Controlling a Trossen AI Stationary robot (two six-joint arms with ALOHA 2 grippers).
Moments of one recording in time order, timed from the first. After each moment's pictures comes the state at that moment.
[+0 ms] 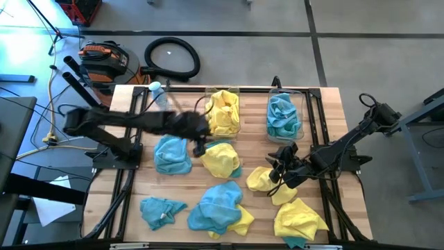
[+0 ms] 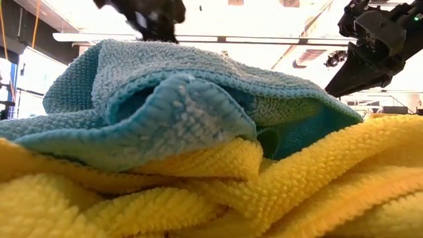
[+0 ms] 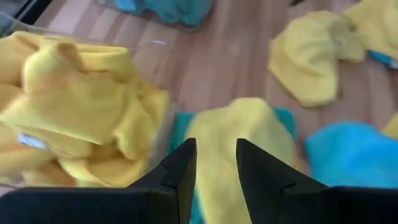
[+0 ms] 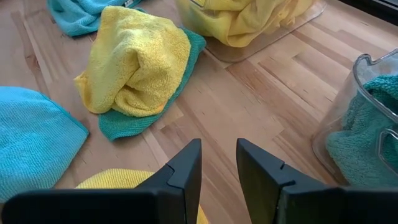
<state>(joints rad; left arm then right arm) 0.06 1.36 0.98 -0.36 -0.05 -0.14 0.57 1.20 0.59 -0.40 0.80 0.97</state>
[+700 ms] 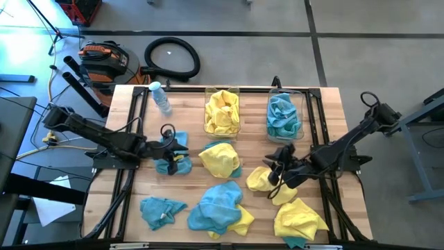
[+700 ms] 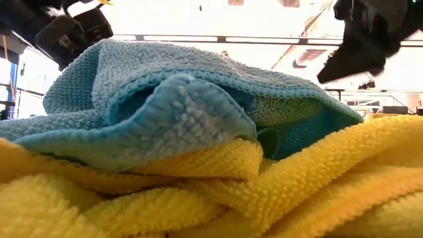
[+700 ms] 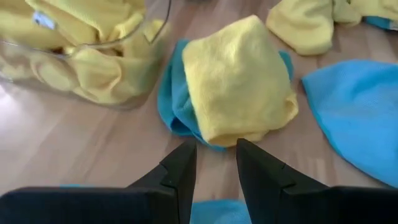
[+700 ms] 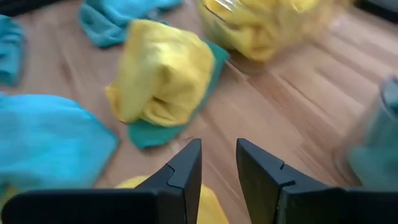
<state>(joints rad) -0.27 0.91 0.38 -0.10 -0.42 -0.34 0.57 1.20 0.66 -0.39 0.77 0.90</state>
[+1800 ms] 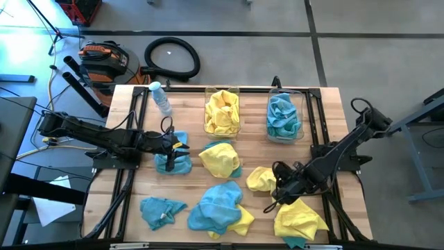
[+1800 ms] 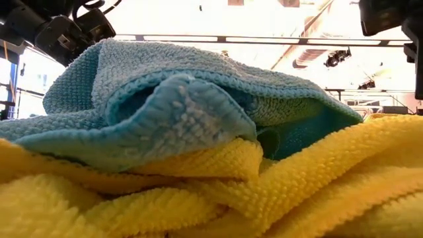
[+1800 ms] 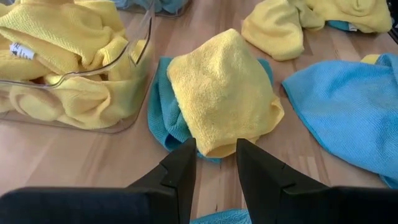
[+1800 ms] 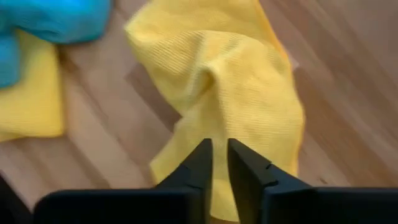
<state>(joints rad) -0.12 0.84 0.33 -0.03 -0.19 -0.16 0.67 1.41 0.95 -0.88 0.23 1.36</state>
